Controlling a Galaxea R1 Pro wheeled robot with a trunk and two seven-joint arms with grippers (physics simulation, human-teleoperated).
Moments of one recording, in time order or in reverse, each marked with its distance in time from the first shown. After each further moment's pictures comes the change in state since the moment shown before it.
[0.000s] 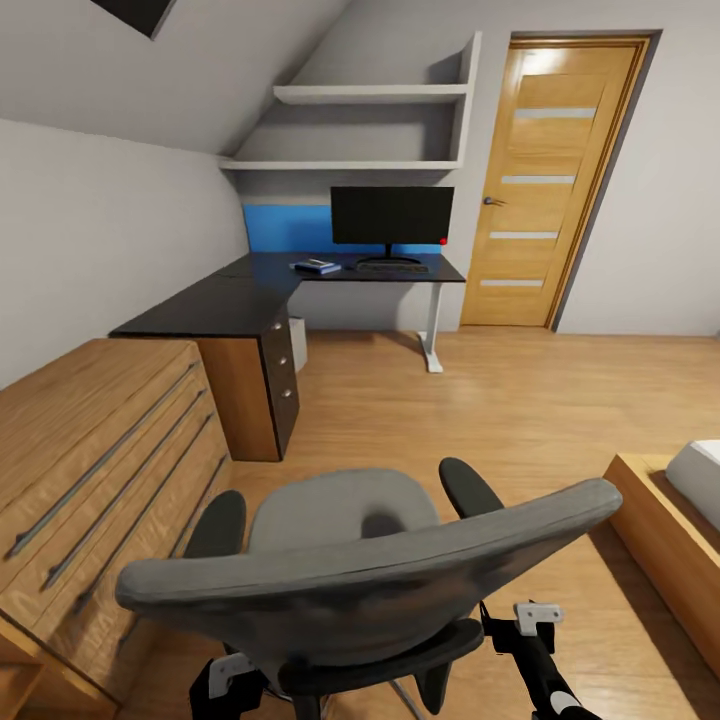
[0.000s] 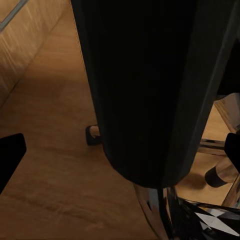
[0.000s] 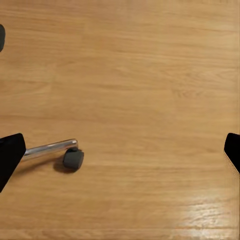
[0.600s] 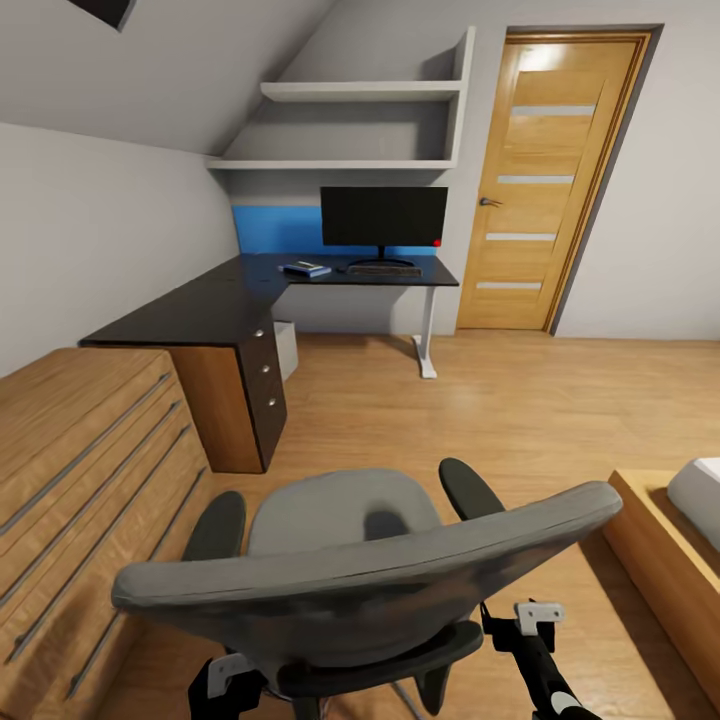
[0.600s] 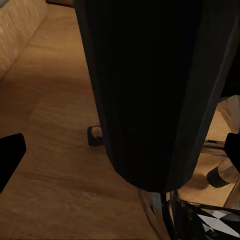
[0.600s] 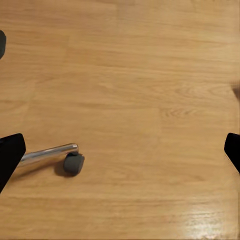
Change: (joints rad) left arm 0.000 0.006 -0.003 -0.001 -0.004 0.000 0.000; right arm 0.000 0.000 -0.001 0.001 -0.001 -0.016 0.001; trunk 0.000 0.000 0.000
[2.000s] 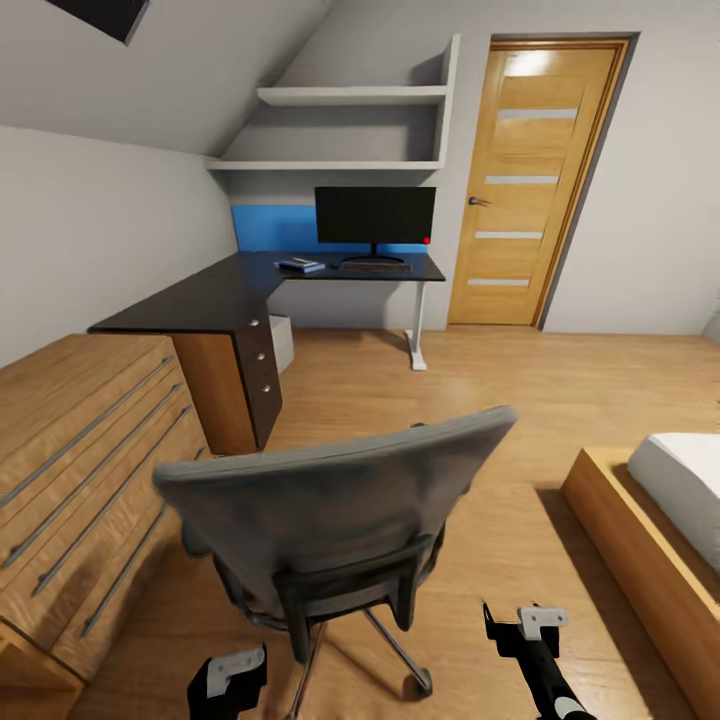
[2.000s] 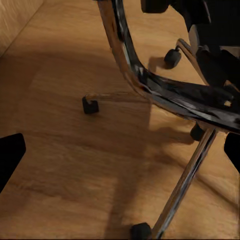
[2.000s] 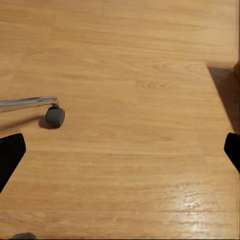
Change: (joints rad) left arm 0.000 0.003 -0.001 -0.001 -0.001 0.000 0.001; right arm 0.000 0.000 0.003 0.028 0.003 -0.005 0.000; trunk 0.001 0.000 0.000
